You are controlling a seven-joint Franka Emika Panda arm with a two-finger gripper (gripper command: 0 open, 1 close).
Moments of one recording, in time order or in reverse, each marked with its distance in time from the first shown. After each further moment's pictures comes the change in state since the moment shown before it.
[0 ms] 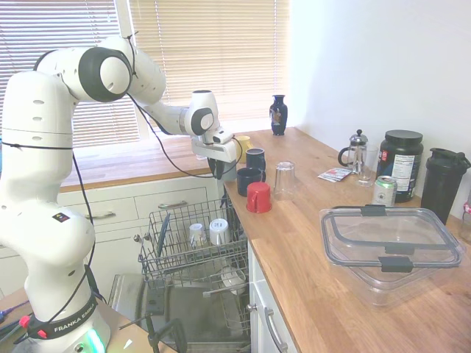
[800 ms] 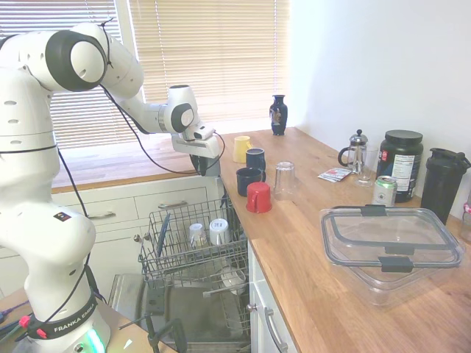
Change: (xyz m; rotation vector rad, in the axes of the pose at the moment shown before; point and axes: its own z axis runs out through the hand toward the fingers) arm -0.066 0.014 -0.033 0.043 0.034 -0.083
